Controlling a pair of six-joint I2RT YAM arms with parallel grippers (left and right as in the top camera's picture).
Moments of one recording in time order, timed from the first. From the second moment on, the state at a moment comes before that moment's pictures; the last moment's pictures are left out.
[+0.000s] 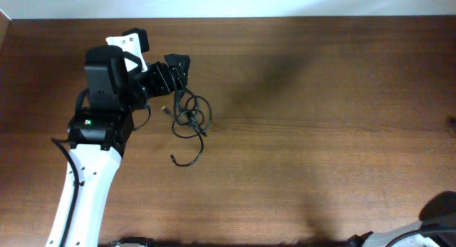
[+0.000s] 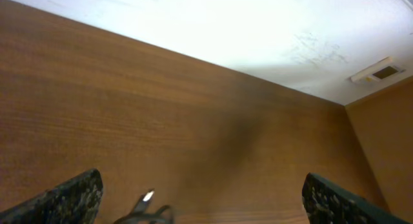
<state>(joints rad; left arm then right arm) -0.05 1.30 1.22 -0.44 0.35 -0.41 -0.80 1.80 2.18 -1.15 -0.15 -0.53</state>
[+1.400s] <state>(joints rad) -0.05 1.30 1.22 -0.33 0.63 0.04 0.13 1.89 2.18 -1.48 -0.50 -0.82</state>
